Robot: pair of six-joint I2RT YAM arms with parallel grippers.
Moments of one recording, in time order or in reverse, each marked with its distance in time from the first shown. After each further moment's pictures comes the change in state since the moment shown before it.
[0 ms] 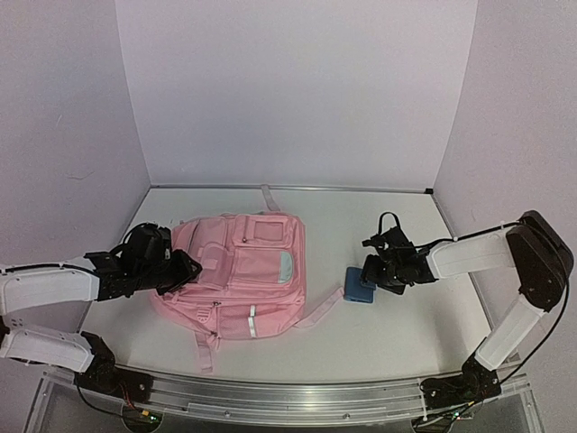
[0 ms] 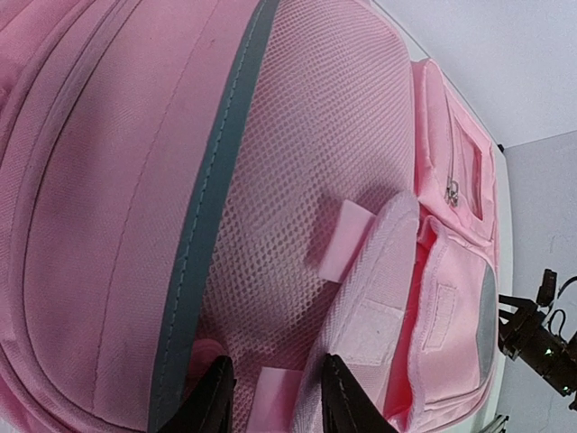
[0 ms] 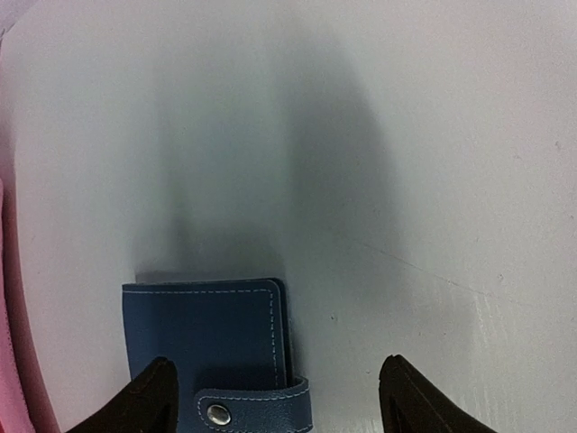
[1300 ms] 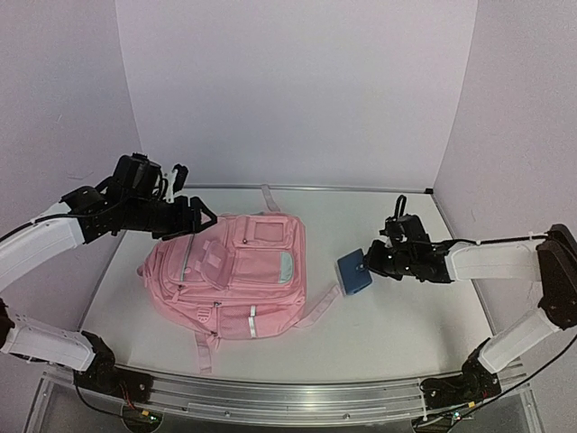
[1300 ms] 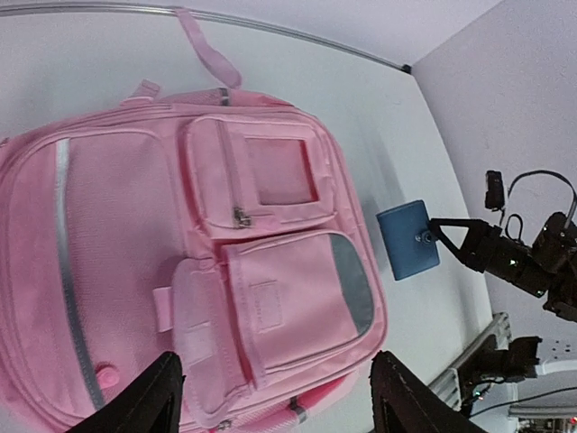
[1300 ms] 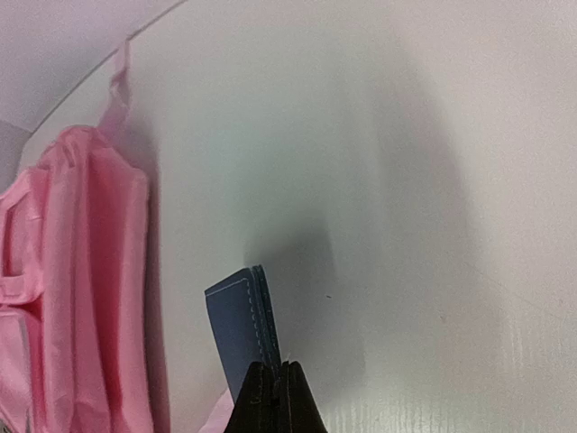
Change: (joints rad) left arm 0.043 0.069 0.541 -0.394 0.269 0.411; right arm -0.005 -0.182 -0.036 0.121 -0.175 -0.073
